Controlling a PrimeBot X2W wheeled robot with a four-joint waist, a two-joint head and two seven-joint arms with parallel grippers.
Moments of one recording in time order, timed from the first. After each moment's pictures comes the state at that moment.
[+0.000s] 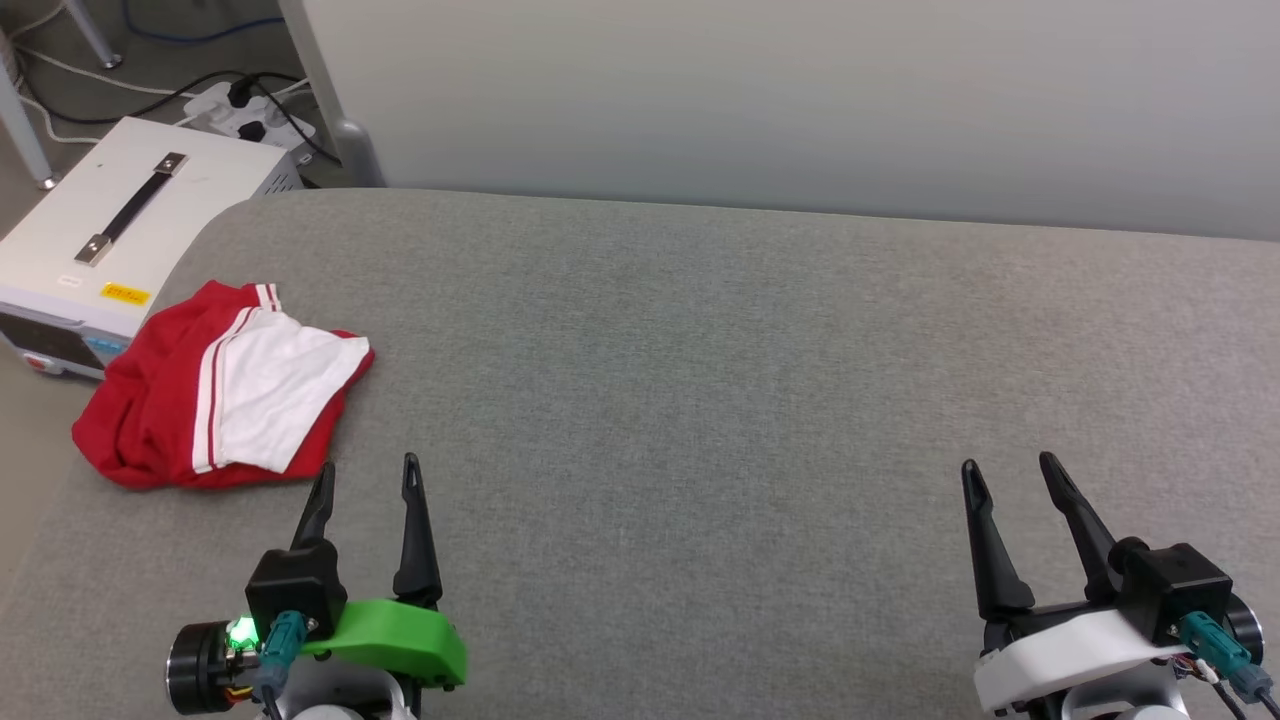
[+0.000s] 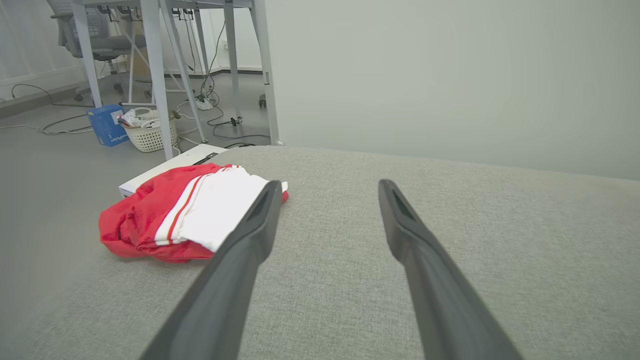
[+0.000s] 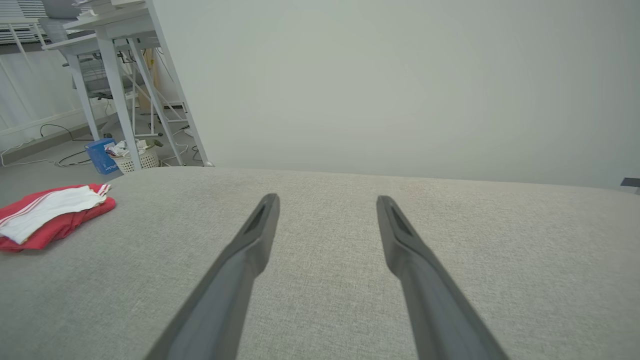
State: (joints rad) left arm 0.00 0.04 -0.03 0.07 -0.08 0.05 -0.20; right arm 0.06 -0.05 0.04 0.00 0.15 0.12 -0.20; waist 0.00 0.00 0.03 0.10
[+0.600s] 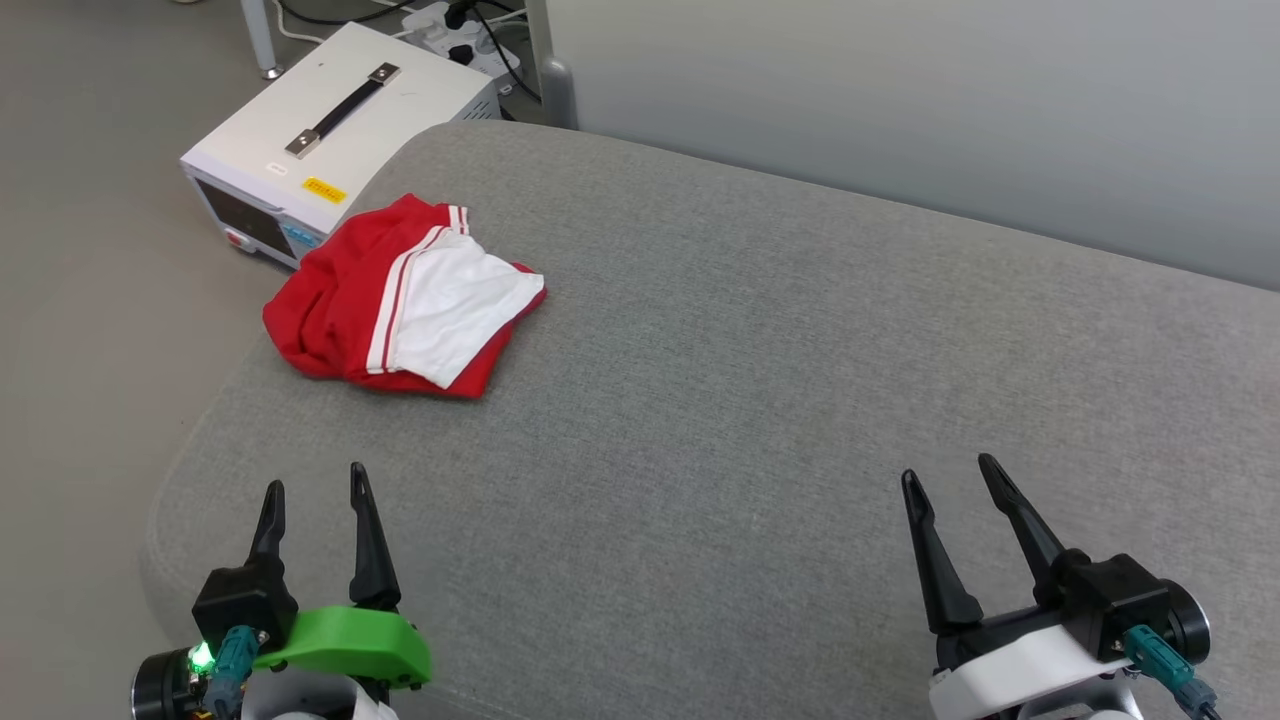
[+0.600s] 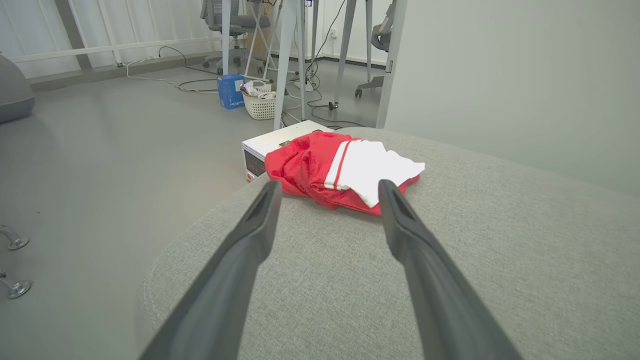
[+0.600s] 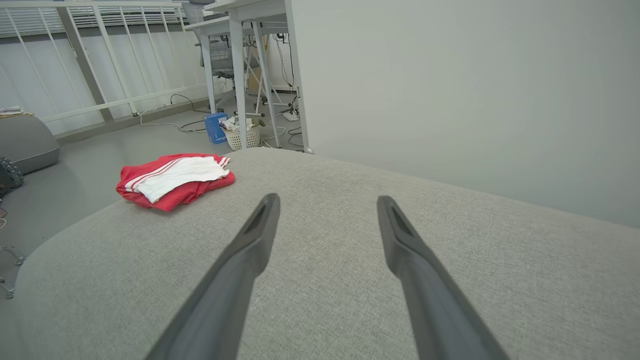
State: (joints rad) left arm 0.00 0.04 0.03 0.12 -0.15 0.07 -0.25; right arm 0.06 -0.05 0.13 0.00 0.12 0.12 -0.25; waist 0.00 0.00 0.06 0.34
